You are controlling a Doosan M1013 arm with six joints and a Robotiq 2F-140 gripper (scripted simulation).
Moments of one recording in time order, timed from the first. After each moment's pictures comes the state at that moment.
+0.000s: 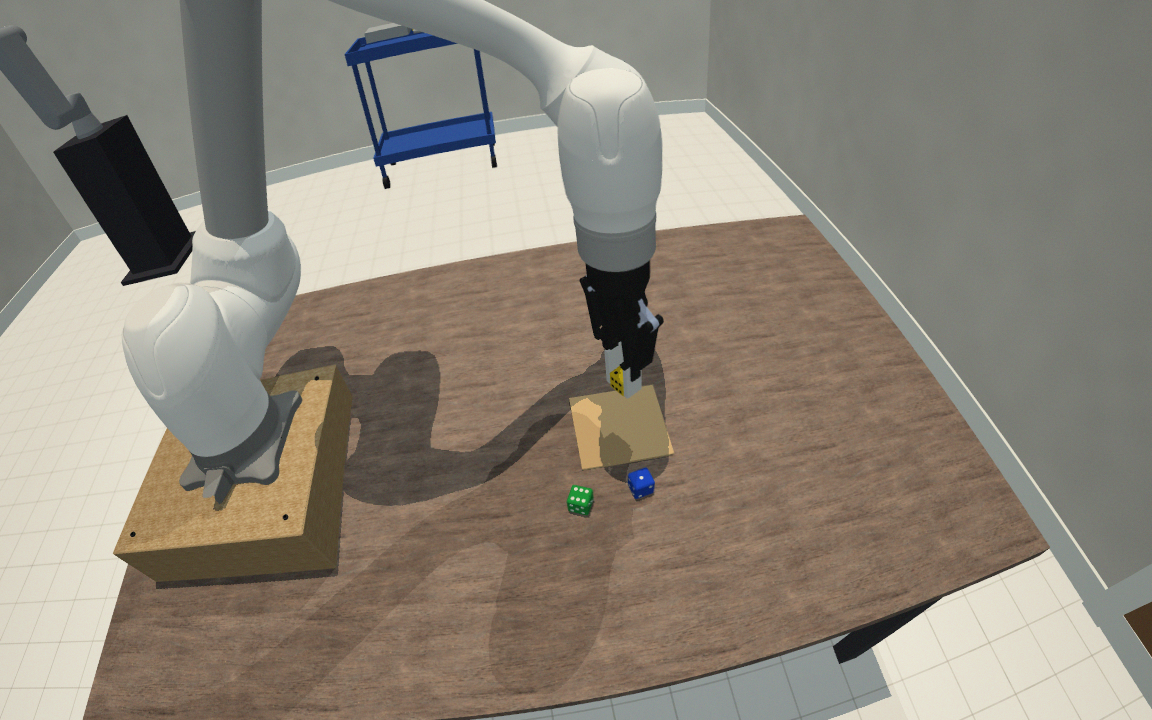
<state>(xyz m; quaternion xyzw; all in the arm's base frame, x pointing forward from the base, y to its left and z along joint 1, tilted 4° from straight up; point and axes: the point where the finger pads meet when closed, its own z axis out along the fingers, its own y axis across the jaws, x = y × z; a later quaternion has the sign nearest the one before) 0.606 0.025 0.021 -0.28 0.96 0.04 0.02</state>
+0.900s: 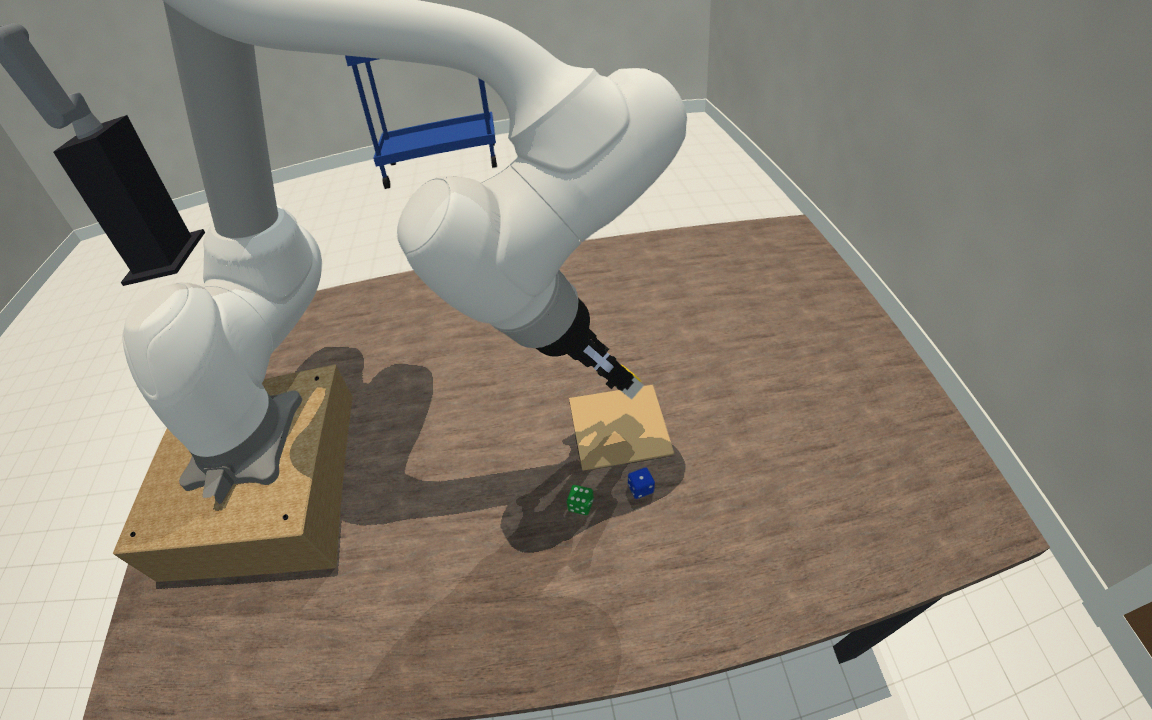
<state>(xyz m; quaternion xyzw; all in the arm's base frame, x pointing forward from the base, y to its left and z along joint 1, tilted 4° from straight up) 0.598 0.019 0.016 -0.25 0.93 0.10 0.25</state>
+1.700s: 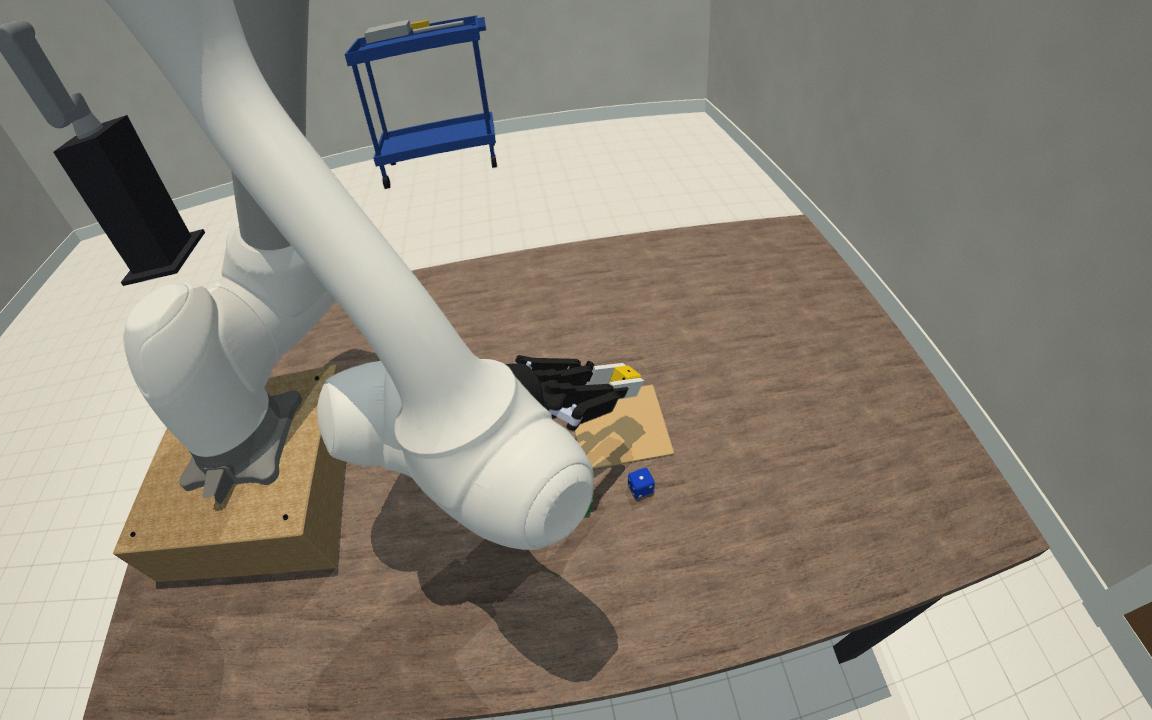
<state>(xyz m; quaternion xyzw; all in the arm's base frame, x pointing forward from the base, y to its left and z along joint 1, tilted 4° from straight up) 0.592 0.013 0.012 -0.22 0.84 0.17 0.47</state>
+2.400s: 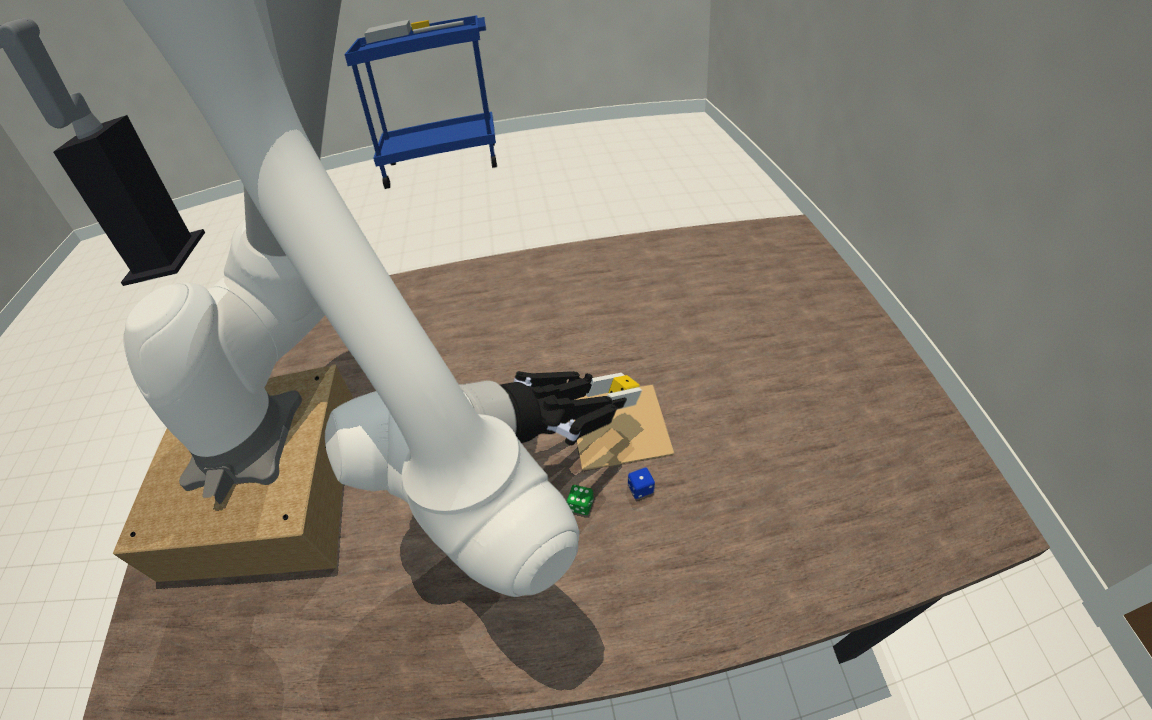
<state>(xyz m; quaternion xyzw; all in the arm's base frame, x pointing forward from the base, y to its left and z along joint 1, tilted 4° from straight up) 0.590 0.018 -0.013 -0.22 0.82 0.18 0.50</state>
